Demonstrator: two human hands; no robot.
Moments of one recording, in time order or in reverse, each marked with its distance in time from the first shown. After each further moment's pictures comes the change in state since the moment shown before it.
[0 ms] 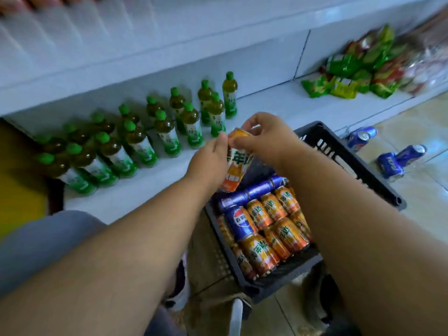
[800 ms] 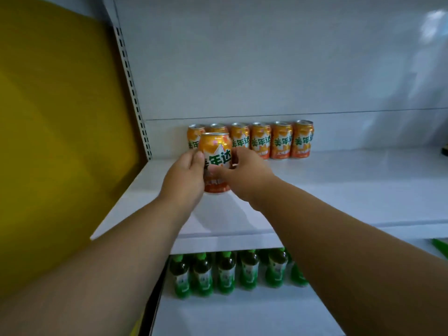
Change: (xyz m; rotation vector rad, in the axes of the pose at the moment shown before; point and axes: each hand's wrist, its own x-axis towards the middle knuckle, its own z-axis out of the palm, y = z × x) left_hand 0.045 0.032 -0.384 -0.181 0.713 0.216; right_hand 0.078 -0.326 0.227 -0.043 -0.213 -0.550
